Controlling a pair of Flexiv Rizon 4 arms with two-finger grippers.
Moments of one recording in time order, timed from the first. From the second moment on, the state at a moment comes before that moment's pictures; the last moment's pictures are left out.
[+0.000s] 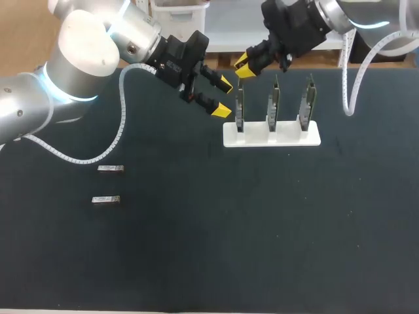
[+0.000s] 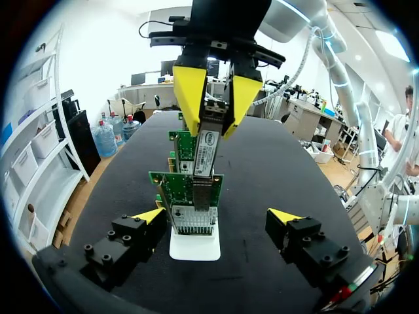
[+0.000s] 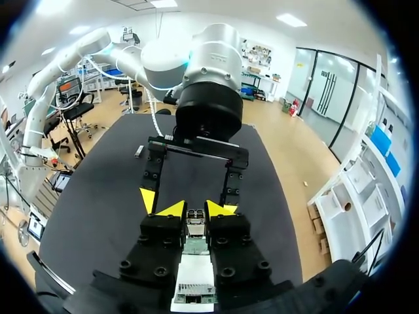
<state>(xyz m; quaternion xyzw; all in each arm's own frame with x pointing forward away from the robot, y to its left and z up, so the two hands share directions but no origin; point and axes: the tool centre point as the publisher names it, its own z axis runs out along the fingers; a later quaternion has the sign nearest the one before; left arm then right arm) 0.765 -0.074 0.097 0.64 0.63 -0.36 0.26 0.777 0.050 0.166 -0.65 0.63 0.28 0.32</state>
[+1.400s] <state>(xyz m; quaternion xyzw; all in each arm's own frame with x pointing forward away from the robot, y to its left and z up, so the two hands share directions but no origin) 0.765 -0.074 0.097 0.64 0.63 -0.36 0.26 0.776 0.050 0.166 -0.66 0.63 0.26 0.32</state>
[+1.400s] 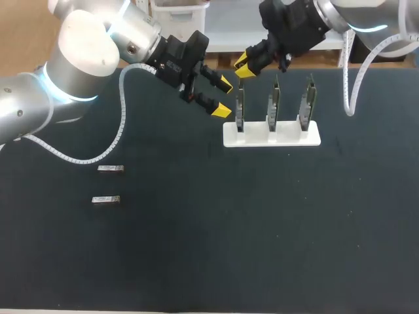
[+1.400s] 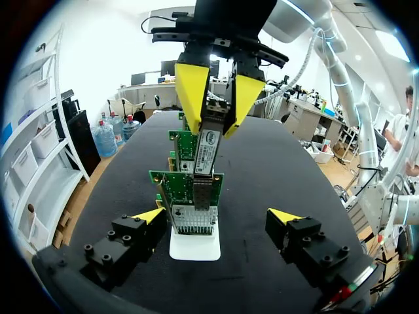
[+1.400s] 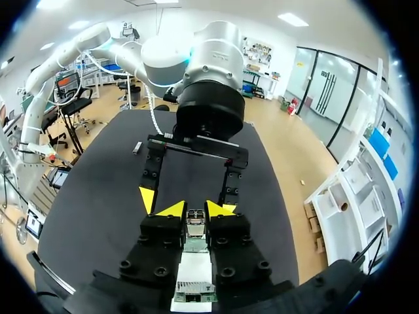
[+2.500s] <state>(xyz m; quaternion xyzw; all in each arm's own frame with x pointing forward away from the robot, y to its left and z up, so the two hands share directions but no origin) 0.765 -0.074 0.097 0.64 0.63 -0.36 0.26 0.774 0.053 0.170 -0.66 0.63 0.25 0.33</state>
